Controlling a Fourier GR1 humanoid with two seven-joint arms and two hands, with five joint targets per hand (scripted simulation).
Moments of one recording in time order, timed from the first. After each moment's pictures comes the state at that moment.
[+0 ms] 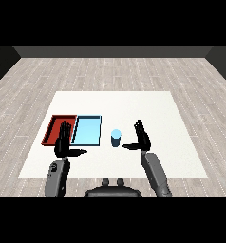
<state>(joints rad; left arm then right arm) -0.01 0.04 0.07 -1.58 0.15 -0.09 -0.42 -0.18 0.00 0.13 -1.30 -0.23 -0.07 -0.30</state>
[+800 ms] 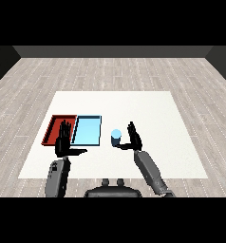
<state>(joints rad) -0.02 0.04 0.07 -1.57 0.16 -0.08 -0.43 -0.28 0.00 0.27 -1.07 -0.36 -0.17 -0.41</state>
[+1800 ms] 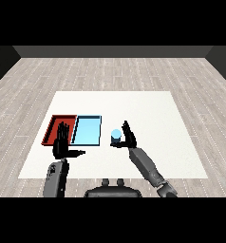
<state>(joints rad) 0.02 0.04 0.08 -1.61 0.16 -0.09 -0.44 -0.43 0.00 0.38 -0.87 -0.52 -0.20 -0.49</state>
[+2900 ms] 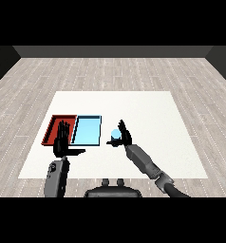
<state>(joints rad) -0.01 0.04 0.08 -1.58 0.17 -0.09 -0.43 -0.60 0.00 0.54 -0.65 -0.76 -0.22 -0.60</state>
